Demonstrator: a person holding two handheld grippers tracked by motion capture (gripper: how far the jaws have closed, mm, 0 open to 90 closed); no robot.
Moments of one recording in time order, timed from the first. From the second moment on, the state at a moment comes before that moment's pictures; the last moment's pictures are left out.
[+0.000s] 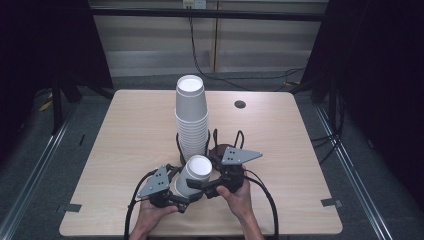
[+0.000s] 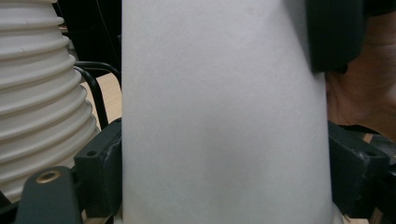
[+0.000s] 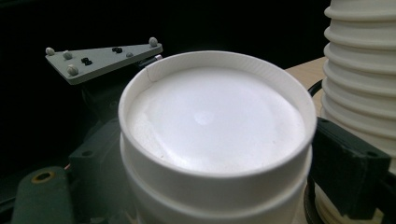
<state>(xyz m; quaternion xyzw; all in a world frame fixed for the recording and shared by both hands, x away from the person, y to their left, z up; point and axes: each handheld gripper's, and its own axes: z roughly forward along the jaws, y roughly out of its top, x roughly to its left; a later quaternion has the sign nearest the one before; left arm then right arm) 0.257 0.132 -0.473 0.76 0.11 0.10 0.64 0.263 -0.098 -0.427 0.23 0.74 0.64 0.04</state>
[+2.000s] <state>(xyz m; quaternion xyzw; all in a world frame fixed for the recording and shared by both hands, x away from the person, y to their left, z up) 0.276 0.132 -0.437 0.88 0.08 0.09 0.45 0.259 -0.144 -0.418 0.22 0.81 0.54 0.04</state>
